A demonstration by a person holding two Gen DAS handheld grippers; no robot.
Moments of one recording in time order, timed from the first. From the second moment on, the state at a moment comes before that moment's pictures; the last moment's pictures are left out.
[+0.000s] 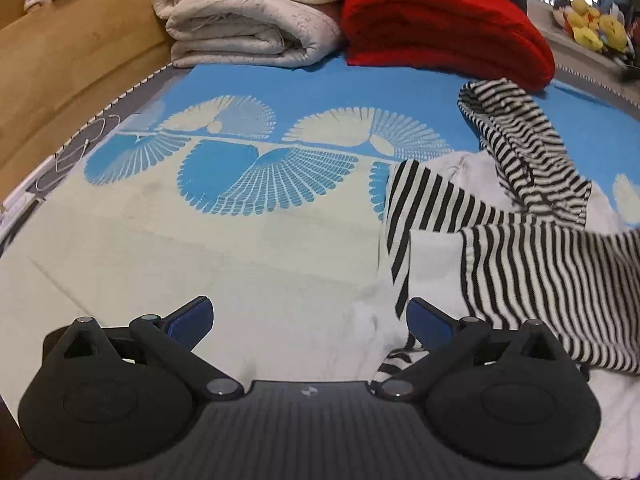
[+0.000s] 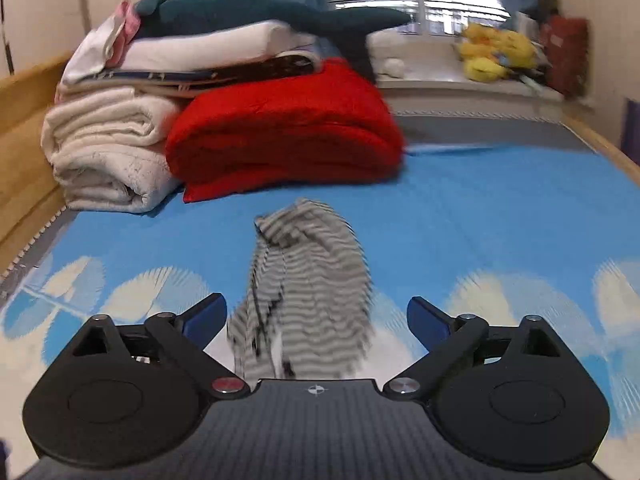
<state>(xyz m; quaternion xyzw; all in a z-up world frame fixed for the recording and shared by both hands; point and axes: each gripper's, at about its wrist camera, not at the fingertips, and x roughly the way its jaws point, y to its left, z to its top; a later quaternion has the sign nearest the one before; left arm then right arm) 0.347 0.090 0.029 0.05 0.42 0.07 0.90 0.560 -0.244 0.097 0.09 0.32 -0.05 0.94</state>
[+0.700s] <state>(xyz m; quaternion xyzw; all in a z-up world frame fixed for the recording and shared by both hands) 0.362 0.134 0.016 -0.02 0.45 0.11 0.89 0.647 -0.258 0.028 -0.03 0.32 -0.05 0.95</state>
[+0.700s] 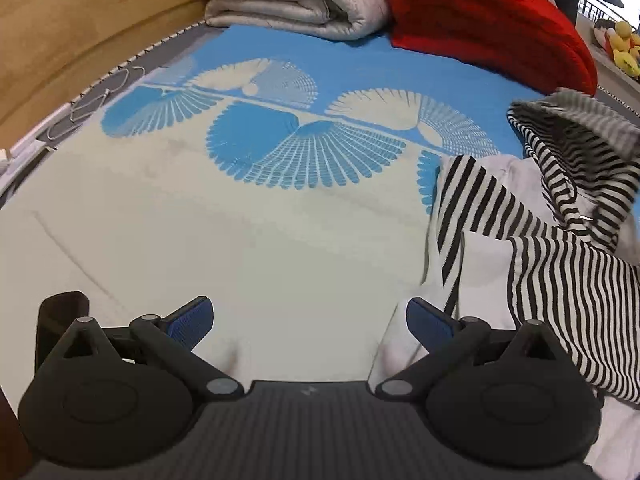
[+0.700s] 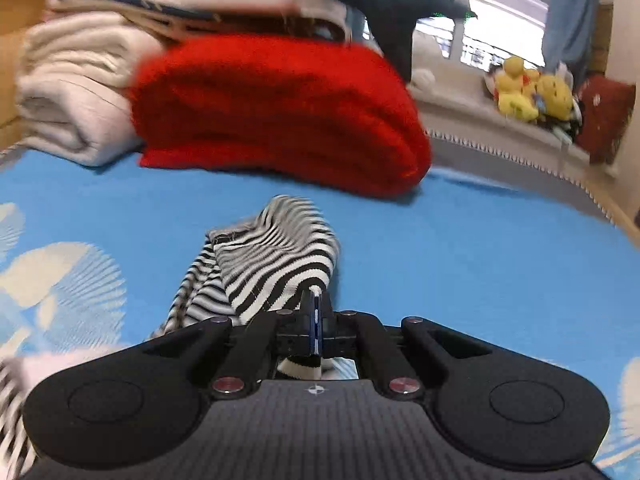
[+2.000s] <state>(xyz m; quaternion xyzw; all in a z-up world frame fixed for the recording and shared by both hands) 0.374 0.156 0.012 -0.11 0.47 0.11 0.87 0.523 -0.204 0.191 -0.01 0.18 0.05 0.98</state>
